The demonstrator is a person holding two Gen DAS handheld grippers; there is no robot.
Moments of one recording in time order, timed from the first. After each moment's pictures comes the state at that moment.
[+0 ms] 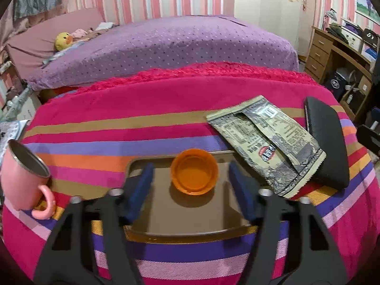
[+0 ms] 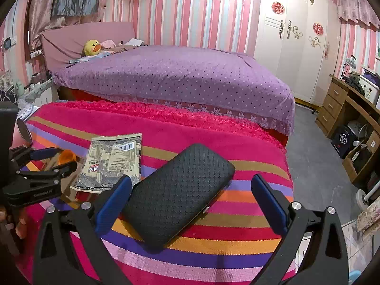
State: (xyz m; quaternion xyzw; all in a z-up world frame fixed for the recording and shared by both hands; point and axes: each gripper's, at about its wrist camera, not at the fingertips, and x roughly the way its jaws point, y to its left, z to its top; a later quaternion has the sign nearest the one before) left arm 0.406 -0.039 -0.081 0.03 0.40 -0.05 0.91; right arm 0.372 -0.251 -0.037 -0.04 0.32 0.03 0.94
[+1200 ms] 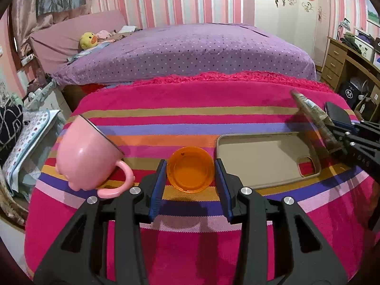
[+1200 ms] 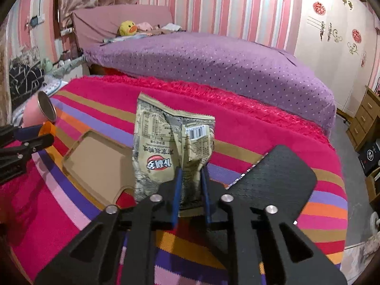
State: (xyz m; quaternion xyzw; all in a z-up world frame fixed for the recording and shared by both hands) left arm 0.356 0.036 -0.058 0.04 0.38 0.01 0.93; right arm 0.389 -0.177 -0.069 -0.07 0.35 0.14 0.92
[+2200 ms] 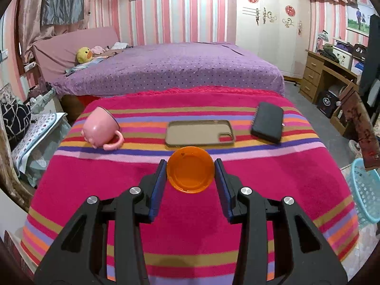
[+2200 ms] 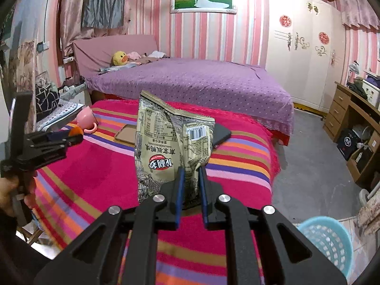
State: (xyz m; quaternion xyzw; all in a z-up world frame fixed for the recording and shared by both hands) left arm 0.194 -0.021 0.000 0.02 0.33 -0.03 0.94; right arm 0.128 -0.285 0.036 -0.03 0.29 0.10 0.95
